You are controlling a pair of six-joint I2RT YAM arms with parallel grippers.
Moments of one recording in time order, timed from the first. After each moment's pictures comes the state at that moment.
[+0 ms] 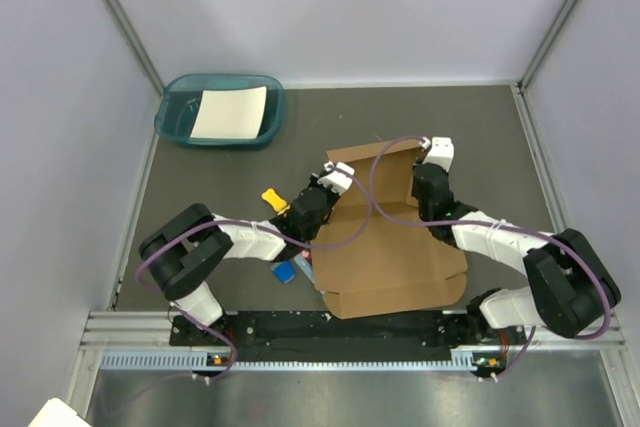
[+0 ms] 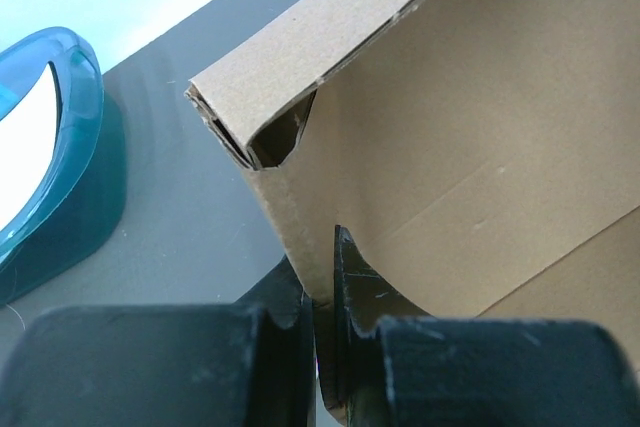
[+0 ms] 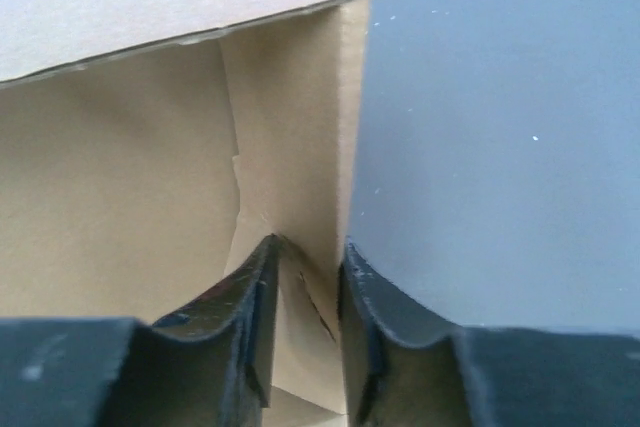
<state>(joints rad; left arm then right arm) -0.89 1.66 0.65 0.83 -0.51 0.23 0.55 1.33 0.56 0.30 0.60 0.26</state>
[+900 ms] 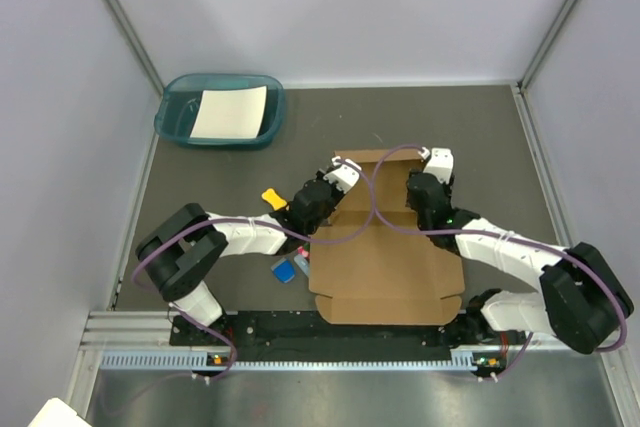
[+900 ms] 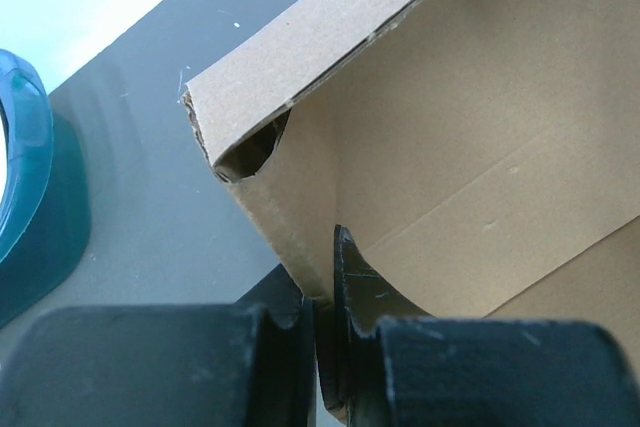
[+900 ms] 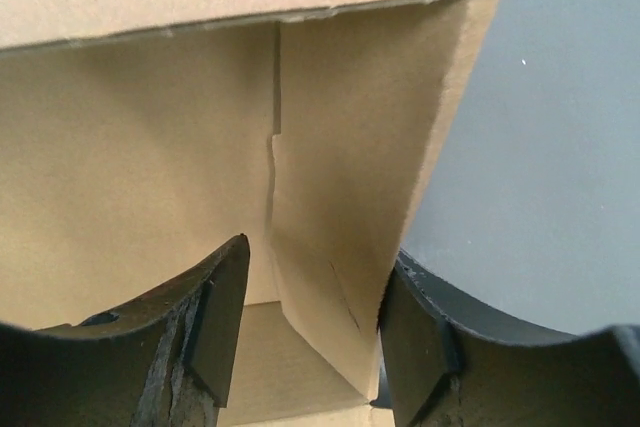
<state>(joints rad) -0.88 1.64 0.72 0.65 -0.40 0.23 0.62 1.23 0.56 0.08 0.69 0.37</state>
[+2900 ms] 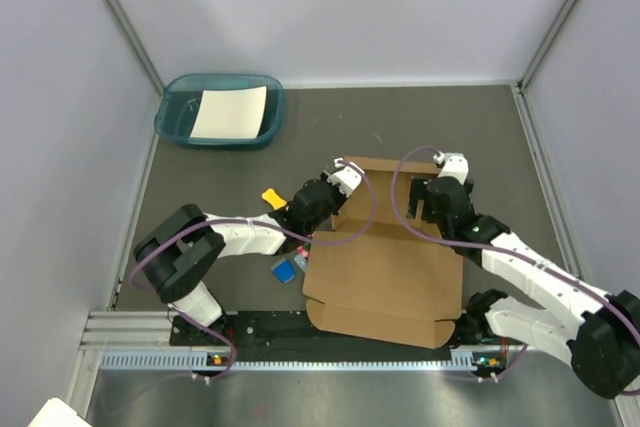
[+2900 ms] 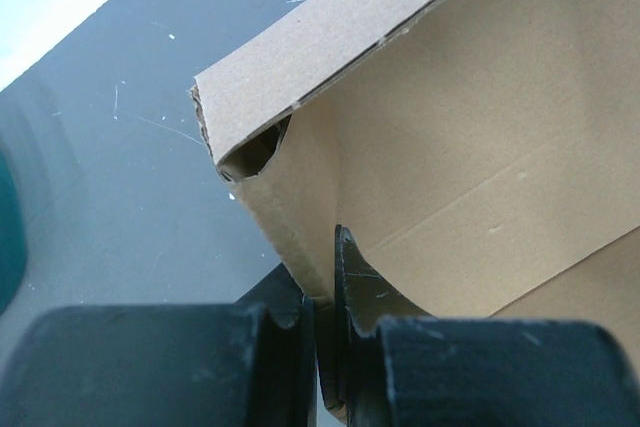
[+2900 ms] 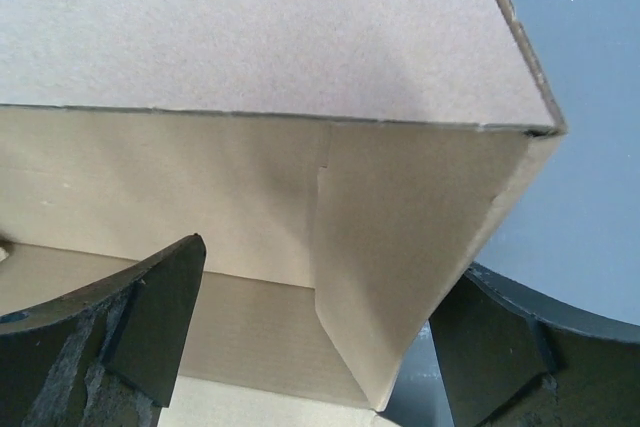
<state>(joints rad) -0.87 1.63 0.72 0.62 -0.27 0.20 0.57 1.00 0.58 -0.23 0.47 0.40</state>
